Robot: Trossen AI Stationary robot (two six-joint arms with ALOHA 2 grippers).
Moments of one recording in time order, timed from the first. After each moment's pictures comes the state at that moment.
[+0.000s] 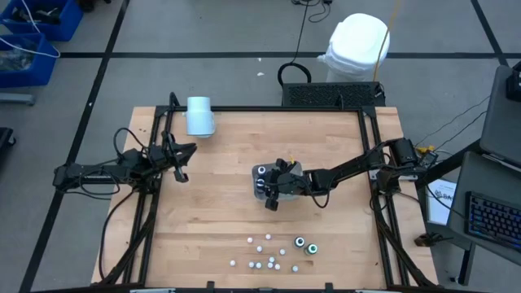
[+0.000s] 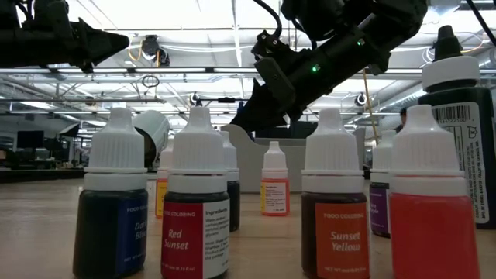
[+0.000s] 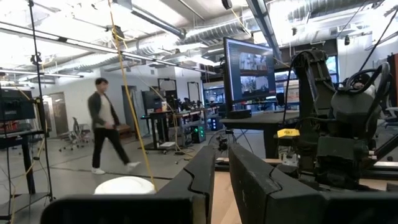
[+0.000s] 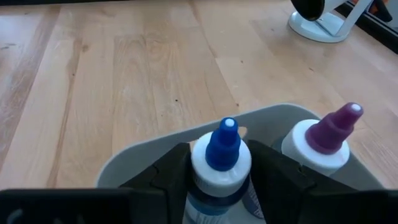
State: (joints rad) left arm 0.06 0.15 0.01 0.47 -0.29 0.21; right arm 0.14 1.82 0.91 0.35 0.33 0.17
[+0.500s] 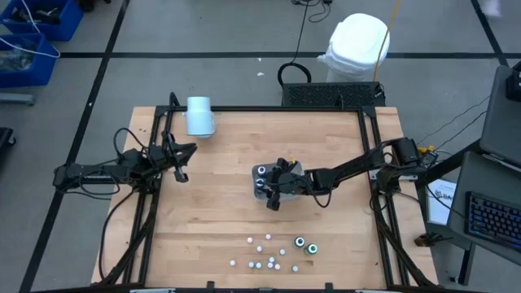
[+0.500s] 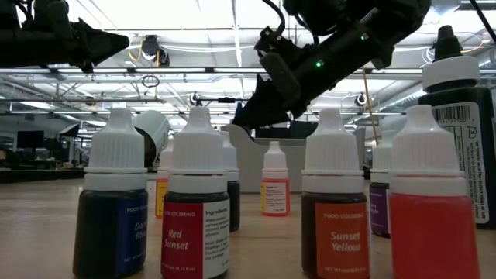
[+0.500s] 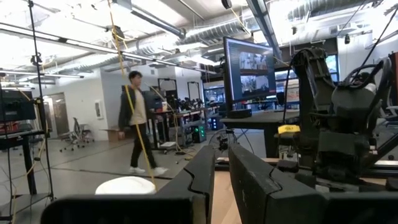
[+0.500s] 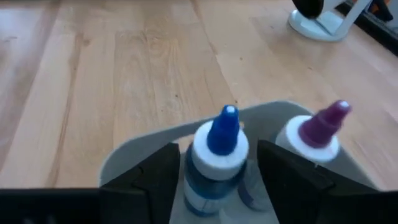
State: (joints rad) left arm 0.06 0.15 0.01 0.47 -0.29 0.21; right arm 0.14 1.78 0.91 0.32 0.34 0.16
